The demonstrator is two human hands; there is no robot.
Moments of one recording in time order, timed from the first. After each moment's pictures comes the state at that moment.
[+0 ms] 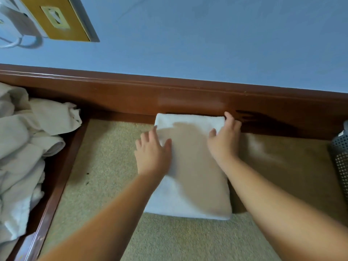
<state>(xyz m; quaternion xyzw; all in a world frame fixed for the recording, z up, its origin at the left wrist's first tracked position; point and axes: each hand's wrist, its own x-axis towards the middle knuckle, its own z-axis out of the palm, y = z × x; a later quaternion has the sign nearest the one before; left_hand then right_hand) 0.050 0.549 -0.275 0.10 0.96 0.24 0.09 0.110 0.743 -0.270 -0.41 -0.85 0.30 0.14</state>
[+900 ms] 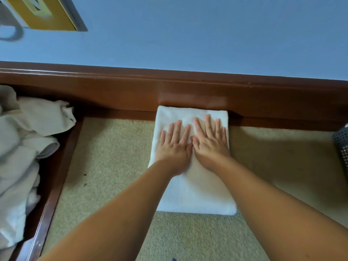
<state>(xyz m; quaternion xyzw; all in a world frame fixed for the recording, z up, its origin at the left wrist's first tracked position) 0.046 0.587 -0.316 0.35 0.91 0.10 0.22 0.112 0.730 -0.319 -0.24 -0.95 0.16 -0.14</state>
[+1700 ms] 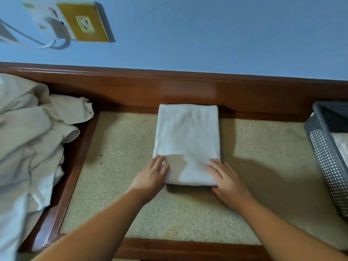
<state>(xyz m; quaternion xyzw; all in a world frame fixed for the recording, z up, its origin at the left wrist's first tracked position) 0.135 0.432 -0.313 0.48 0.86 0.07 0.16 0.318 0.694 -0.310 -0.09 -0.98 0.16 -0.09</state>
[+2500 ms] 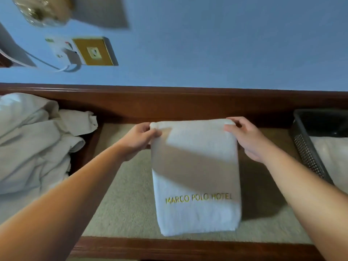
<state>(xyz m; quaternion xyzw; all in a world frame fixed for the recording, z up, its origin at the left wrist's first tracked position) 0.056 0.474 -0.149 0.16 0.74 0.54 0.38 0.248 0.758 -0.124 -0.35 -0.69 0.63 0.03</state>
